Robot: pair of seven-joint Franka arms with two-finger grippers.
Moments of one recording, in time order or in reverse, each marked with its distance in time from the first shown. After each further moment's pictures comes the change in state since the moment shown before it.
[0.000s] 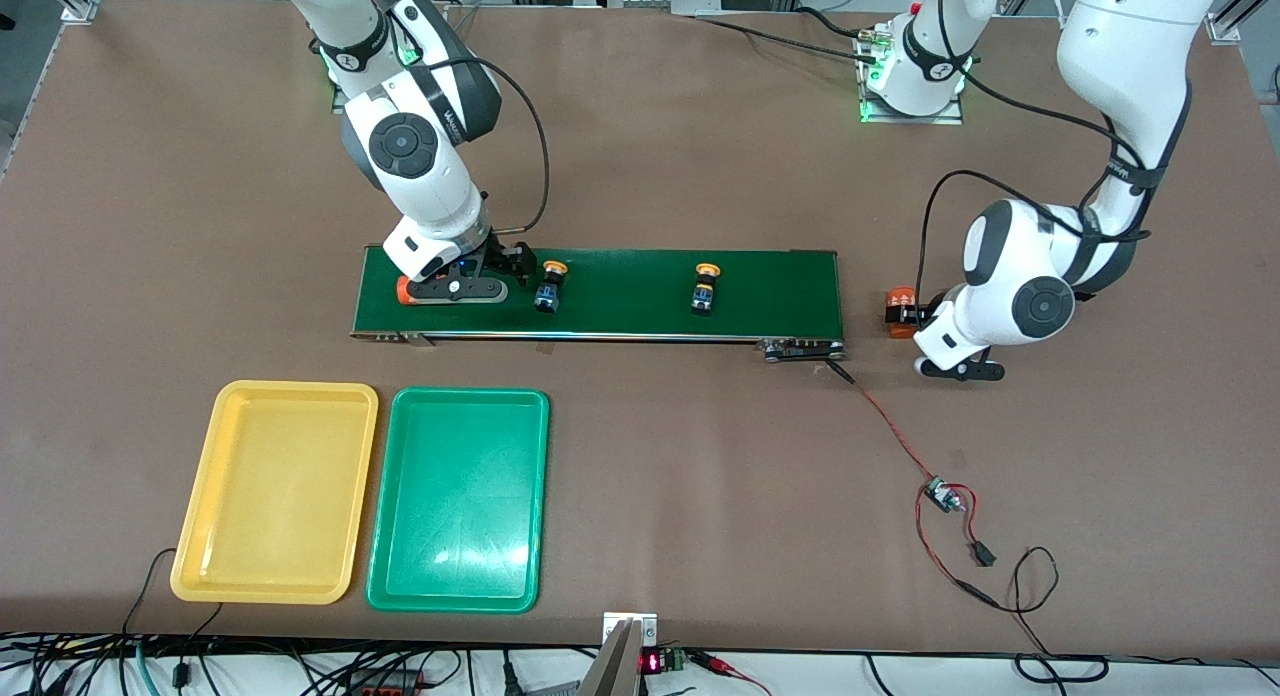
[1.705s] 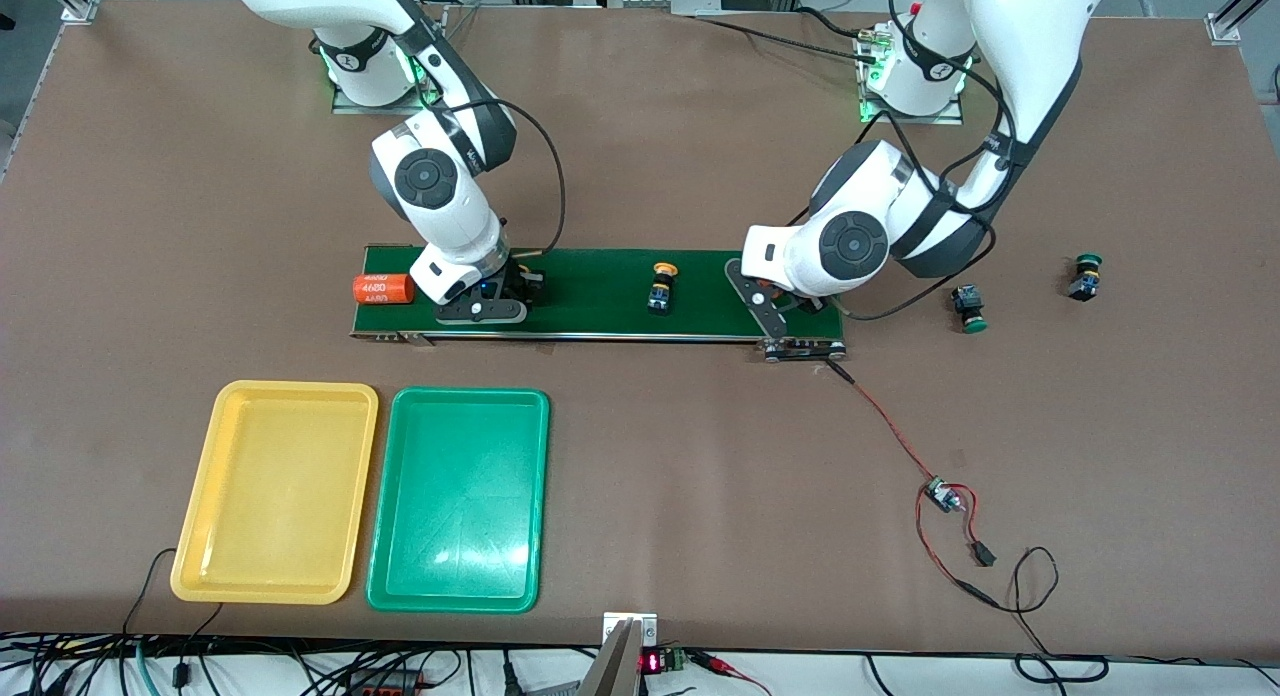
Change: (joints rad) left arm -0.032 0.015 -0.431 0.202 0.032 -0.214 0.551; right arm 0.024 0.132 -0.031 0.043 -0.018 0.136 0.011
